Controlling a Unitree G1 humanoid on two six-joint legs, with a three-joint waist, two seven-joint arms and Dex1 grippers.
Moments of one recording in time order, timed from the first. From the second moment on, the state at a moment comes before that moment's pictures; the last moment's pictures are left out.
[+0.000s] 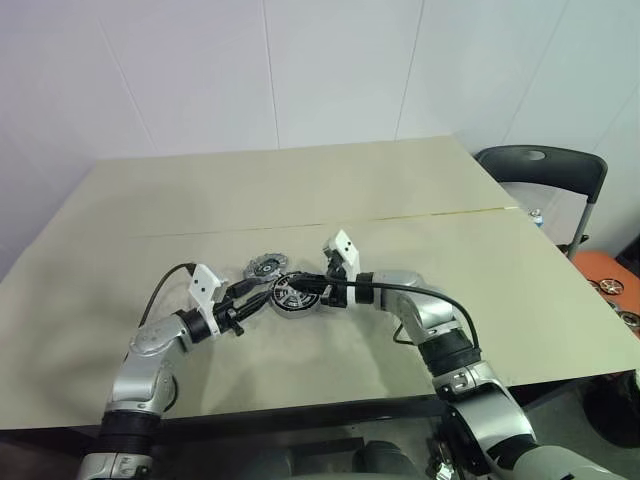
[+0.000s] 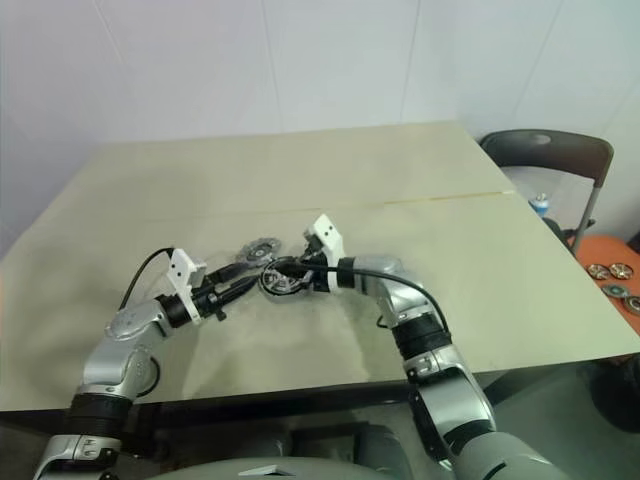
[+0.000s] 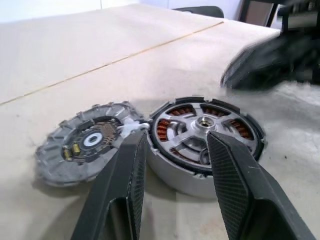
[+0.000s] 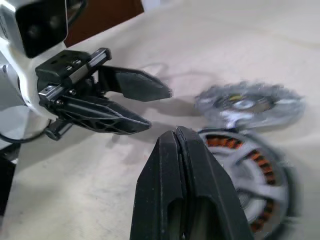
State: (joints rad) left arm -0.12 0.42 0.06 0.12 -0.34 0.13 -0.87; right arm -0.63 -0.18 0.18 0.35 0.25 0.54 0.97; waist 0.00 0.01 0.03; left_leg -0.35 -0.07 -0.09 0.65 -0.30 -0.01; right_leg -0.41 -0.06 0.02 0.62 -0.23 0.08
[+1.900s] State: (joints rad) left arm -0.09 0.53 0.09 -0.05 -0.35 0.15 -0.85; right arm -0.67 -0.35 0.46 0.32 -0.11 0.23 1.05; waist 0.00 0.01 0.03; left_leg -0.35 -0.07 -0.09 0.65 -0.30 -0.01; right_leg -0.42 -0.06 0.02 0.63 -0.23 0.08
